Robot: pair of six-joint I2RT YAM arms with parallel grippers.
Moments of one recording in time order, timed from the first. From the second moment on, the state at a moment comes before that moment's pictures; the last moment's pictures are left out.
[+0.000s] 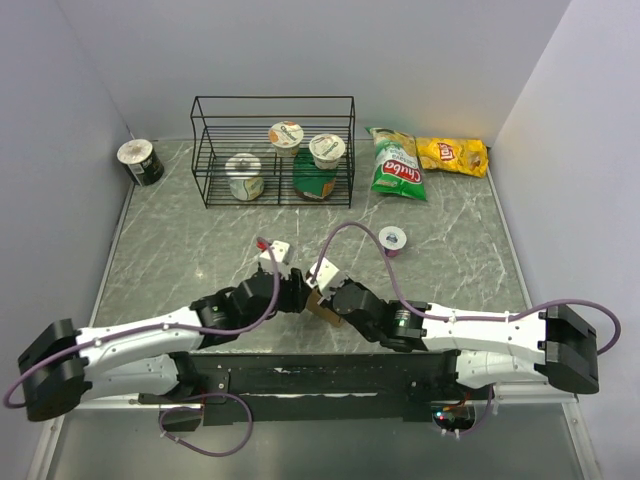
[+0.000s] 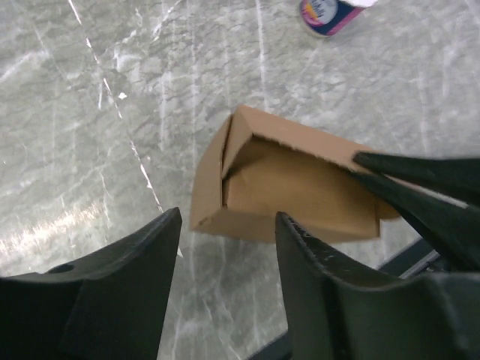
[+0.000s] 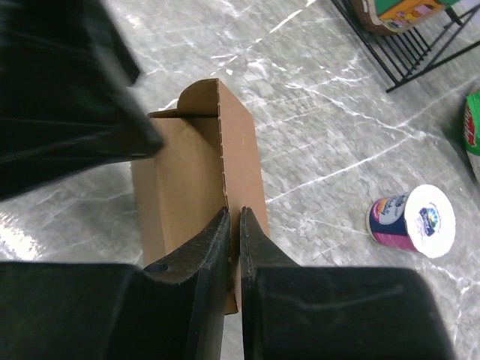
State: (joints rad) left arm -1.06 1.07 0.54 0.05 -0.40 -0.57; right arm 1.24 1.14 0.66 -0.09 0.59 -0.08
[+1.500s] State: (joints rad) left arm -0.78 1.14 0.38 0.42 0.09 -0.74; right arm 1.44 1.30 0.71 -0.12 0.85 -0.03
